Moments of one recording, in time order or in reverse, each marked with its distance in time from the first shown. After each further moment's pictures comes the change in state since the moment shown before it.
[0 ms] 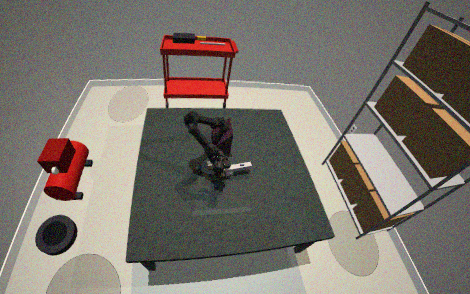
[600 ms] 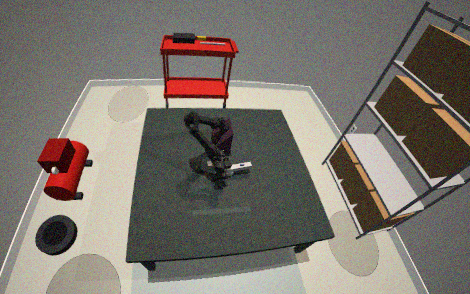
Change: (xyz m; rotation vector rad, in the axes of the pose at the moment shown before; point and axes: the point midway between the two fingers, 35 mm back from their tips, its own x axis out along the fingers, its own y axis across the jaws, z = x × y) arm 0.002 0.000 0.005 0.001 -0.001 -0.001
